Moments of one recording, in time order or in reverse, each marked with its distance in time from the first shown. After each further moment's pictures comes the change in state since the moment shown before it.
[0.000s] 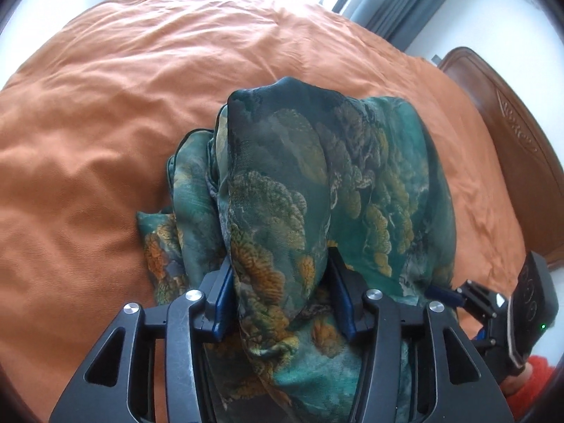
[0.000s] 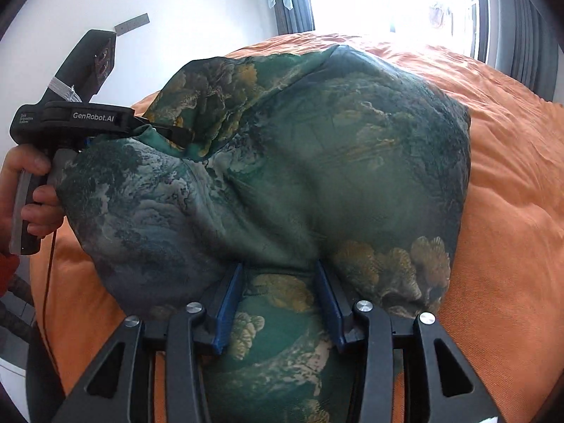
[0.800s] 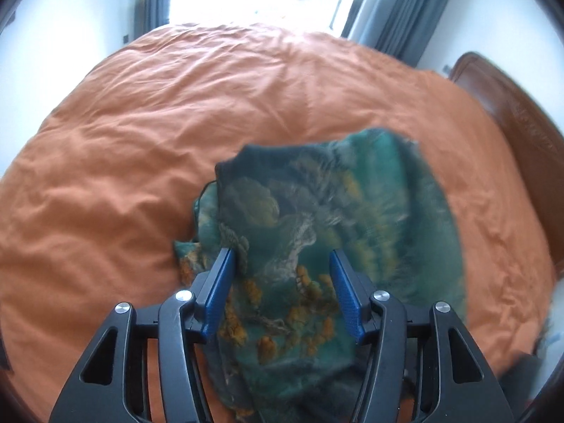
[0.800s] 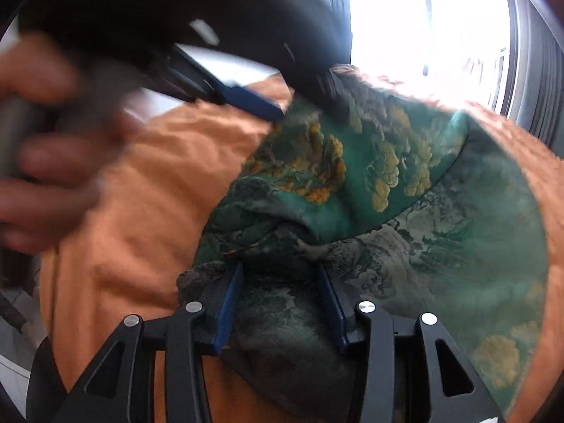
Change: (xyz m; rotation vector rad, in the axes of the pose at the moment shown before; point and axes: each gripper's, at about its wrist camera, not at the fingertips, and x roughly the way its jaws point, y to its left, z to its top) left arm -0.028 -0.021 0.005 0.040 -0.116 0.193; right arm 0.016 0.145 0.008 -0.166 -0.147 -0.007
